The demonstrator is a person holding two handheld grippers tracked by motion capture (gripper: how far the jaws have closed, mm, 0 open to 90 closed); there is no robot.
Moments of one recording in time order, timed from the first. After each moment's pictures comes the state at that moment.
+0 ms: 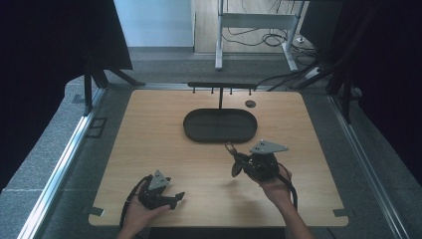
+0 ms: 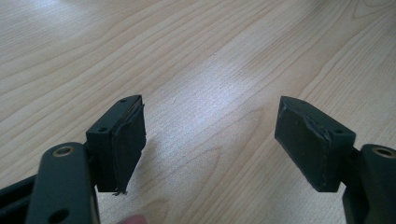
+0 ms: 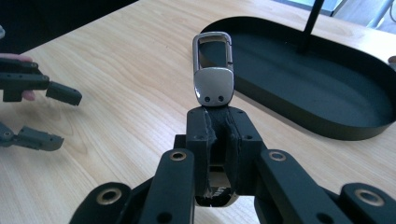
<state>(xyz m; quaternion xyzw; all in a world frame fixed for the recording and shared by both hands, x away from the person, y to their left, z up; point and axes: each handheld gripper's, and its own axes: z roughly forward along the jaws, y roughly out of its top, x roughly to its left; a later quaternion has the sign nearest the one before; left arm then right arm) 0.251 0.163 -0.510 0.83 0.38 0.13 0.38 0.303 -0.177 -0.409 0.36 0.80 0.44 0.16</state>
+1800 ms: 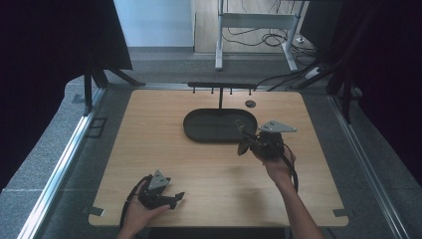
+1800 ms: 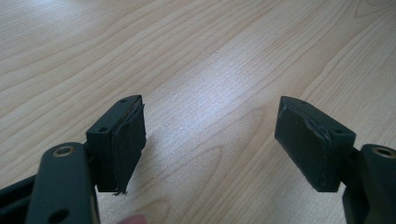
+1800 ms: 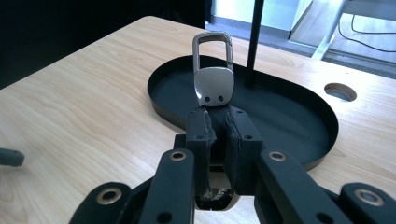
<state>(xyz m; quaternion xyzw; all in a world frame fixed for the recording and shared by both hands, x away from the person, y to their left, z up) 0.252 0.164 -0.511 0.83 0.38 0.13 0.38 0.351 -0.191 -0.390 0.40 0.76 0.46 0.21</state>
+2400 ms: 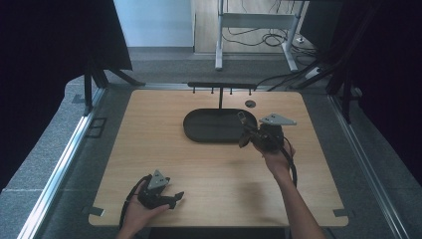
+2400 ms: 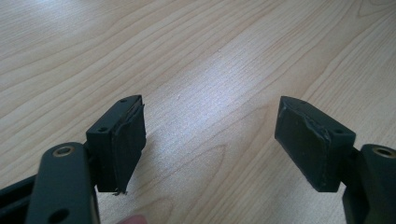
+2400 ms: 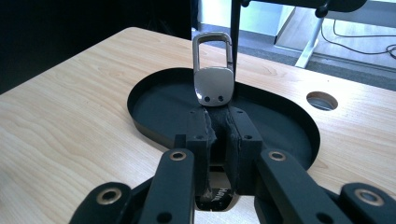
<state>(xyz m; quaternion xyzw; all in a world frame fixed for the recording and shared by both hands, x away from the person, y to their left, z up) 0.252 0.166 -0.511 0.83 0.38 0.13 0.38 0.371 -0.192 -0.387 0.42 0.75 0.46 0.23</state>
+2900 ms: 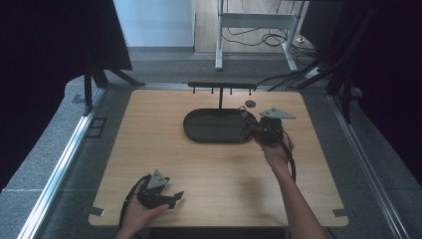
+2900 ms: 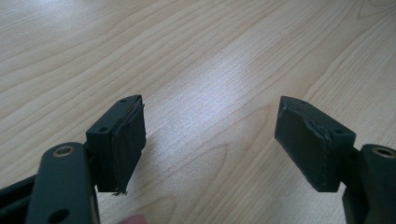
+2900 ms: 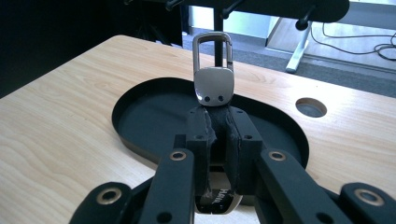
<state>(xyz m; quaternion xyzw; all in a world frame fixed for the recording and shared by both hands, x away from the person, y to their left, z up) 0.253 0.167 -0.510 0.83 0.38 0.13 0.38 0.391 -0.192 -0.385 0.43 0.74 0.46 0.24</state>
